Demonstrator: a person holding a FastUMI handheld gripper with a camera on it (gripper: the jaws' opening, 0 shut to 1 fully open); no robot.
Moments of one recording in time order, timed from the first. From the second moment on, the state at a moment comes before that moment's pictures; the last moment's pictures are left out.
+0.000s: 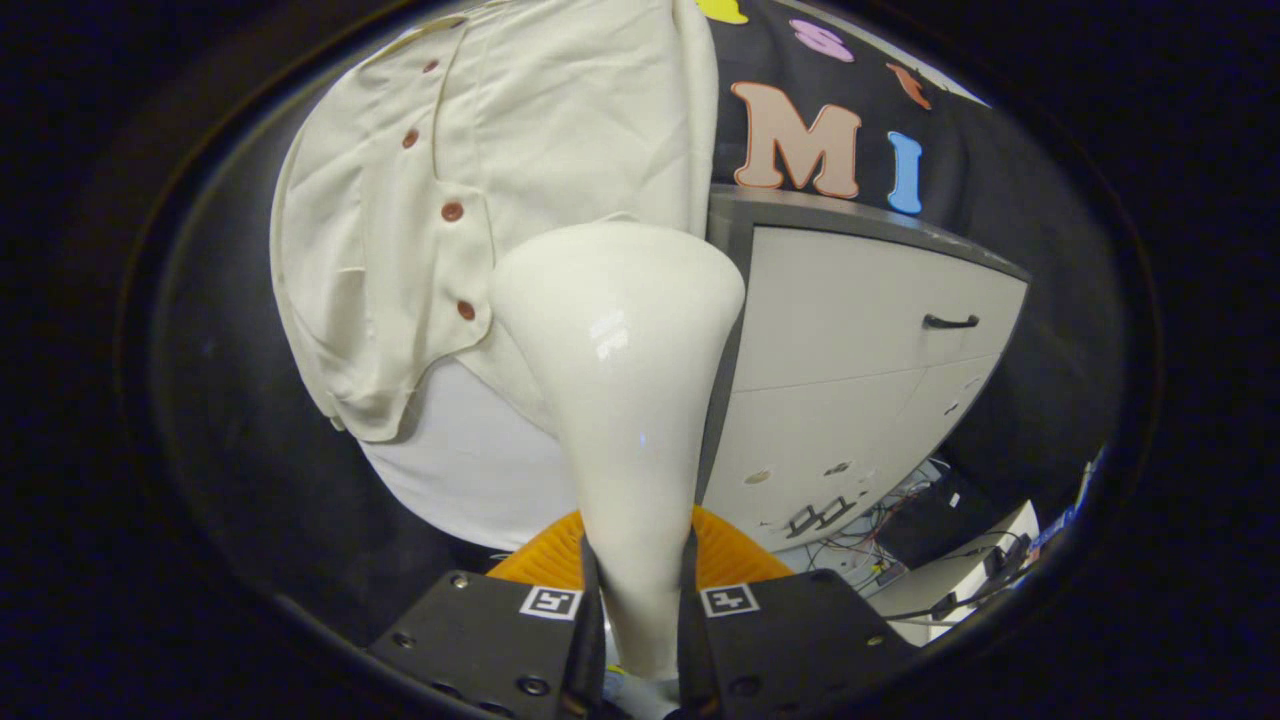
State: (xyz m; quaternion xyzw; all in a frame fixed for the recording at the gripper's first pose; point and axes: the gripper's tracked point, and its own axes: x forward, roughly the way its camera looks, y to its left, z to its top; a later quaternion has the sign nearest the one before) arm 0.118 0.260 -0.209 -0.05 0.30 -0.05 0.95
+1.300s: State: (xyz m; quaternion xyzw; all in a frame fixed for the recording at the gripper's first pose) arm 0.003 0.230 -0.022 -0.01 0.12 -0.03 0.99
